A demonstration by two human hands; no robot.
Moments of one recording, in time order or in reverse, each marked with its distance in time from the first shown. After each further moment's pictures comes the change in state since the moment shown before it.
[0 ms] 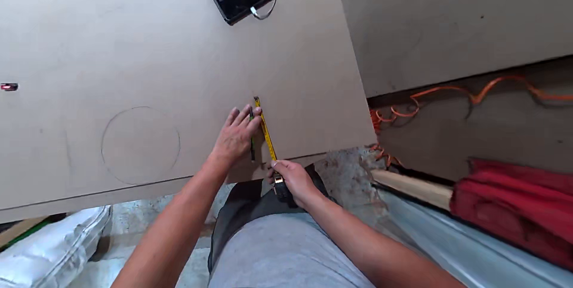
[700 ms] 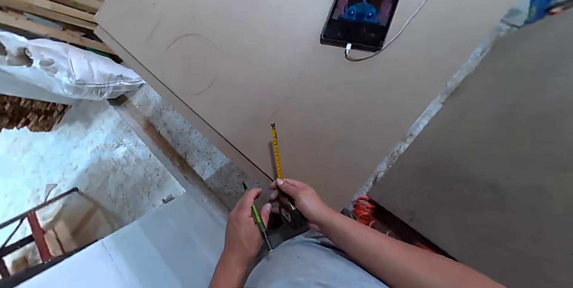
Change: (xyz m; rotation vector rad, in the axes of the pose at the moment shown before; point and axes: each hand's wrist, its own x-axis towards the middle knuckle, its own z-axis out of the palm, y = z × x) left_hand 0.014 0.344 0.005 -0.674 0.576 -1.442; right_hand 0.026 -0.126 -0.162 -0.468 -0.747 0.385
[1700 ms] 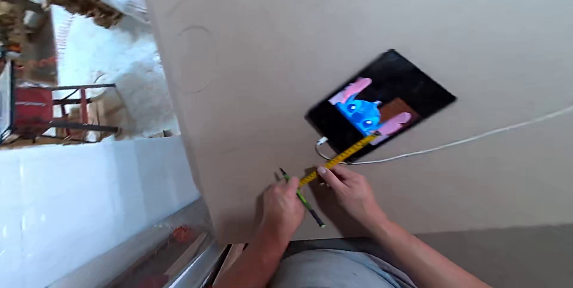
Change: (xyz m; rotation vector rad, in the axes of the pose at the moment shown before) left_hand 0.259 0.308 0.196 0.267 0.104 -0.481; right_hand 0.028 -0.375 -0.267 -1.000 -0.047 -0.362
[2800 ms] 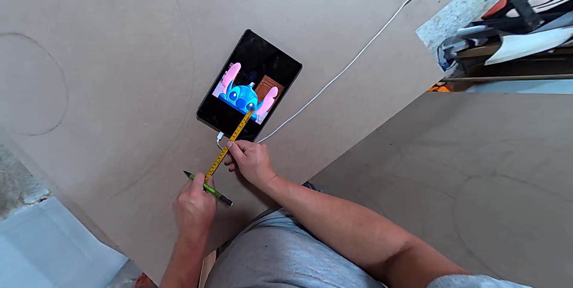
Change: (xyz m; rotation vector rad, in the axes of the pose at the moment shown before) left_hand 0.032 -0.002 0.009 0.169 0.176 0.116; right_hand 0.027 -0.021 -0.008 0.072 0.153 0.242
